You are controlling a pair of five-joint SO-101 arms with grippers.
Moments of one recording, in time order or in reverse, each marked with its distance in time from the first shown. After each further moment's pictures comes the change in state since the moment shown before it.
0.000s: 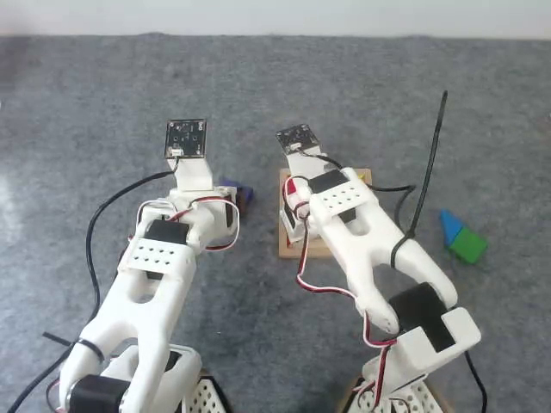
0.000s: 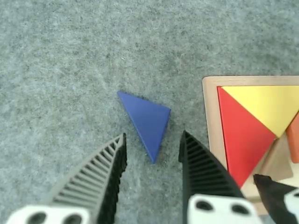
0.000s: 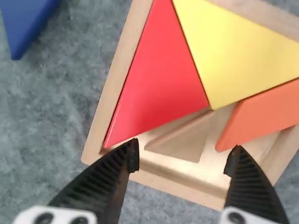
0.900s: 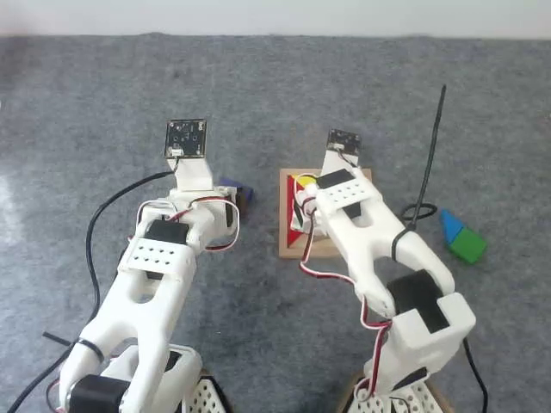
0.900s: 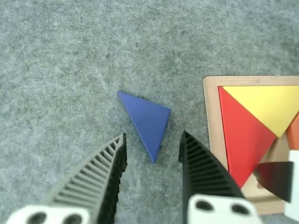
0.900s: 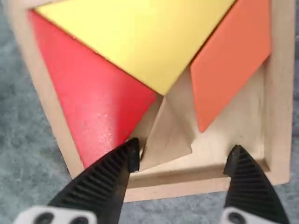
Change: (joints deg) left arm 0.0 0.0 0.0 0.0 0.0; right arm 3.6 6.1 -0.5 -0.8 -29.5
